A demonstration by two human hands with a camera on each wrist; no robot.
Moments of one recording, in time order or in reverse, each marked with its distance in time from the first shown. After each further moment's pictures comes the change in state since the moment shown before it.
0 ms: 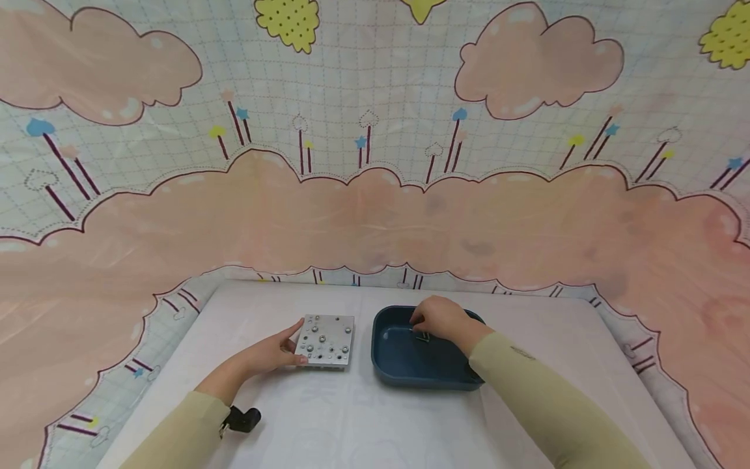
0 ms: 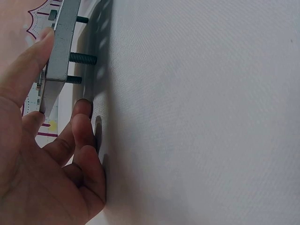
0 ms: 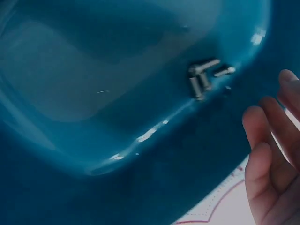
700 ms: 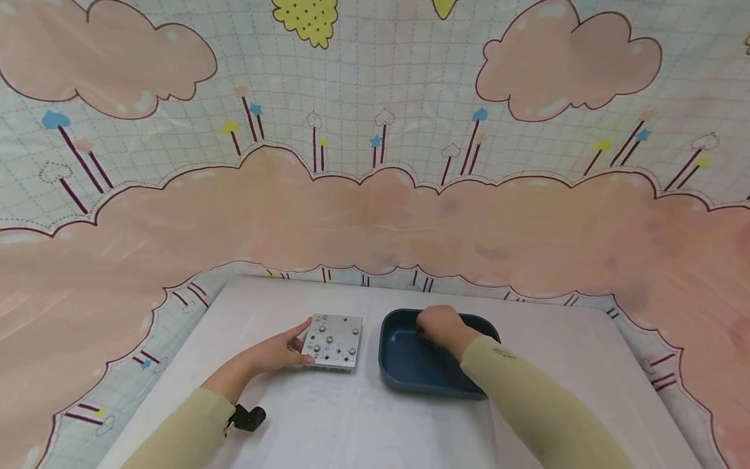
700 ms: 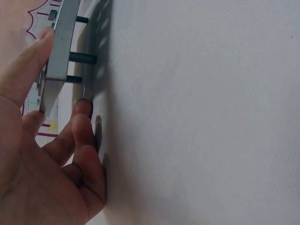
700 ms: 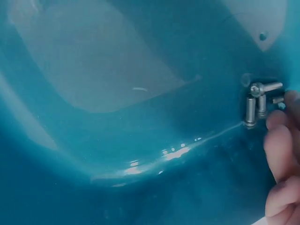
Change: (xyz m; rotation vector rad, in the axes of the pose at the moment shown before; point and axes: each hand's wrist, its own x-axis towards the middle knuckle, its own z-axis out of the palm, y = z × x) left_hand -0.002 0.000 -0.001 -0.001 -0.001 -0.014; right_hand 0.031 0.011 0.033 -0.254 0.027 -0.107
